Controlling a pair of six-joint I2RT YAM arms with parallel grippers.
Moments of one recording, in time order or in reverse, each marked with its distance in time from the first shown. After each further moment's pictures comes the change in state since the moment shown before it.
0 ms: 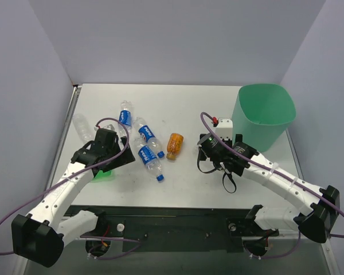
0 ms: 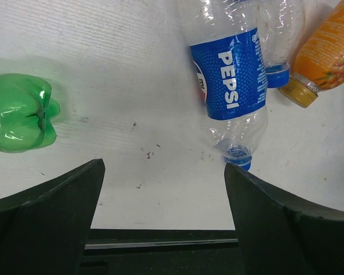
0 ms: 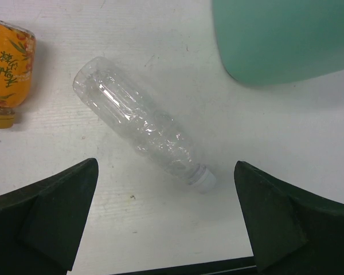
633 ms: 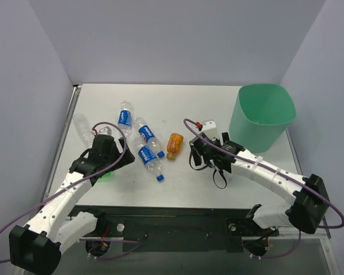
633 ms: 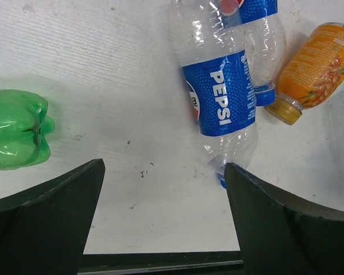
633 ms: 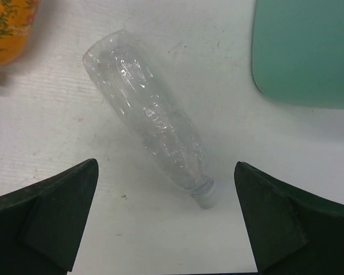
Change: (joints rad) left arm -0.002 -0.066 -0.085 0.118 -0.027 -0.027; right arm -0.010 0.066 -0.051 0.137 -0.091 -0.208
